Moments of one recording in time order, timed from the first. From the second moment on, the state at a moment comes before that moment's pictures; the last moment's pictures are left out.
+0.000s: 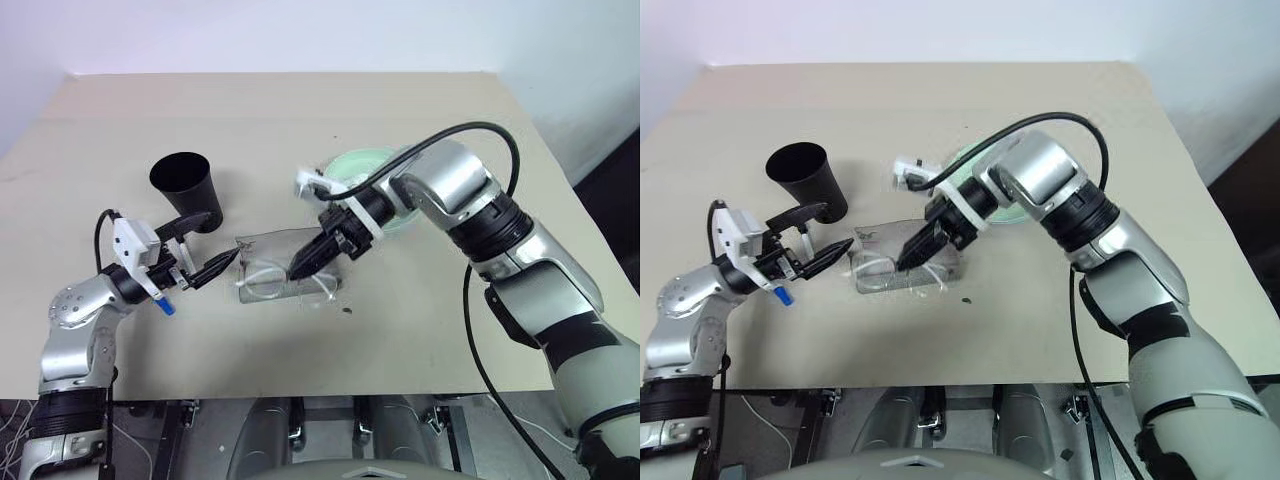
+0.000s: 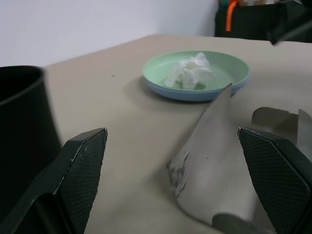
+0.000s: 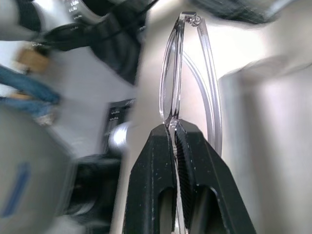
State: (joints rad) left arm -0.13 0.59 0.28 0.01 -0.49 -0.02 -1.00; right arm -1.27 -0.40 0.60 0.37 0.42 0.95 1.46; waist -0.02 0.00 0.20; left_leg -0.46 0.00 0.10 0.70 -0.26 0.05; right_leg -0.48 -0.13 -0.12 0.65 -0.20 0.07
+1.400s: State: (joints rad) left arm 0.03 0.62 0.39 -0.19 -0.53 0.07 -0.88; right arm -1.36 -0.10 0.57 1.09 -0.08 0.32 1.61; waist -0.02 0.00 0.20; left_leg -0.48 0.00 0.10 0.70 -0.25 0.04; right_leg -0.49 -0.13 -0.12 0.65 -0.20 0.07
